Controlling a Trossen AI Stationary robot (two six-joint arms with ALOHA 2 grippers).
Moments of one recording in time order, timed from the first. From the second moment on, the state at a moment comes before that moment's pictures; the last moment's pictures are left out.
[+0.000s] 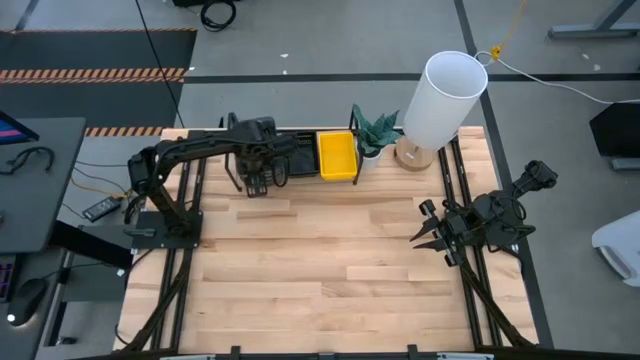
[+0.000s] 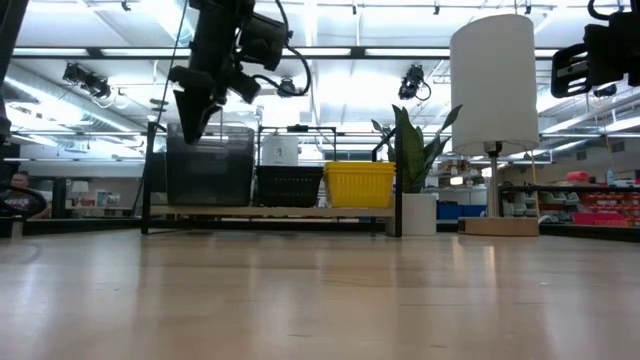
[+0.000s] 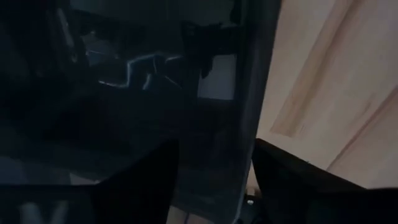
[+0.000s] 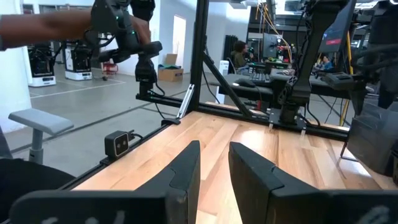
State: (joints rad) left arm 0.37 1.70 1.48 -1.46 -0.27 0.14; right arm 0.52 0.04 0.01 0.08 0.14 -0.11
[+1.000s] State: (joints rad) left arm 0.33 1.21 1.24 -0.65 -0.16 0.27; right arm 0.52 0.04 0.01 0.08 0.14 -0.11
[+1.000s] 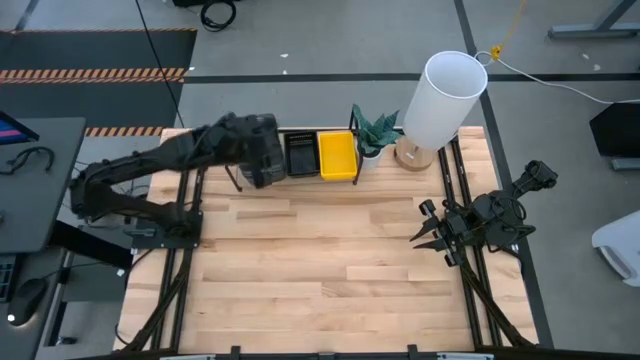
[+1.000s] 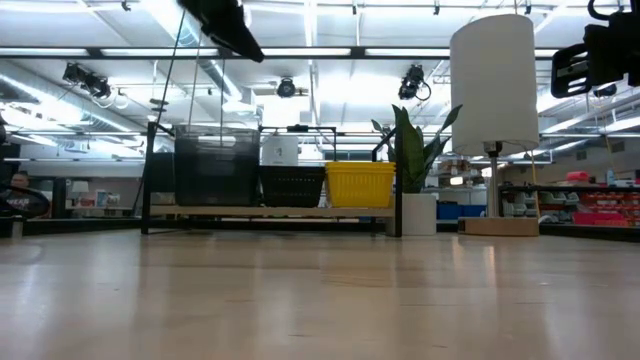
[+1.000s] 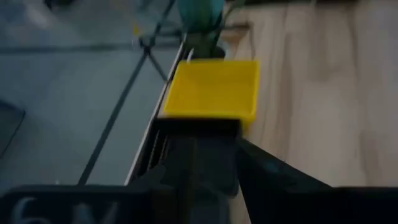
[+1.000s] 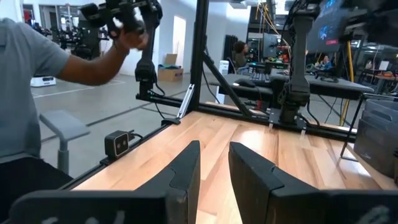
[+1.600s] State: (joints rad) left arm -0.04 0.76 0.45 0.32 -0.16 0.12; right arm 0.52 0.04 0.01 0.08 0.14 -0.11
